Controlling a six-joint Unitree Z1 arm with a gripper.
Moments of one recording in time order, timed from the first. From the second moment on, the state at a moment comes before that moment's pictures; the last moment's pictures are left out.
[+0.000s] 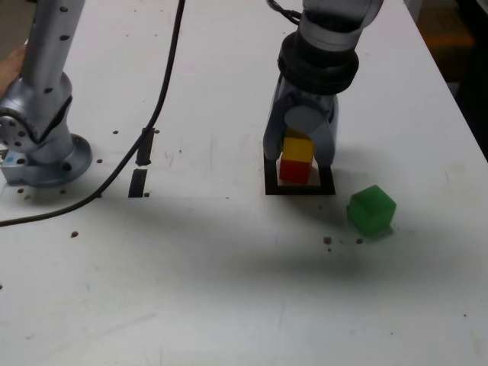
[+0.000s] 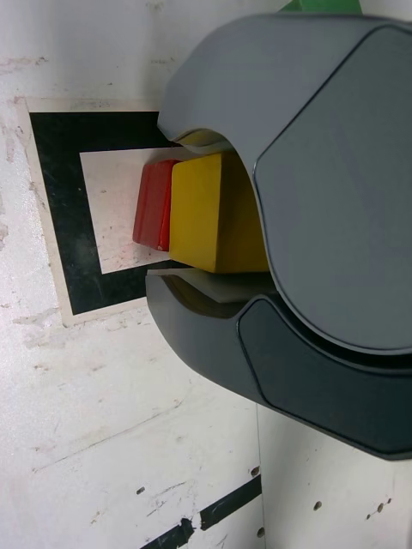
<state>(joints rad) -0.17 2.08 -1.62 1.29 0.08 0.02</state>
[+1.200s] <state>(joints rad) -0.37 2.26 -2.27 1.59 0.10 0.15</state>
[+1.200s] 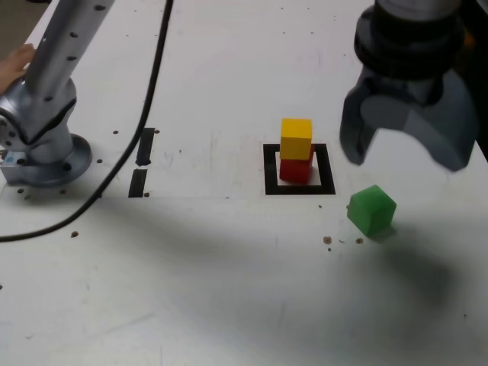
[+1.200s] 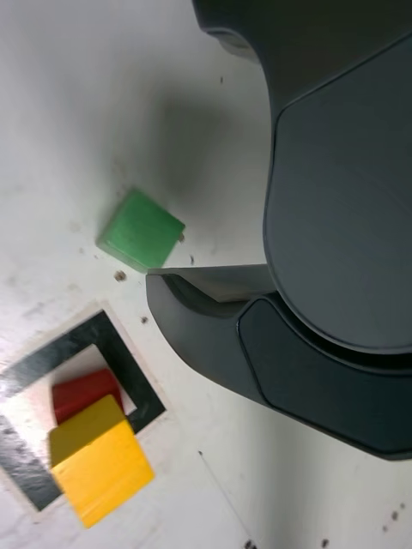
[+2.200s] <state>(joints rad) -0.32 2.34 -2.02 1.33 -0.02 -0.46</state>
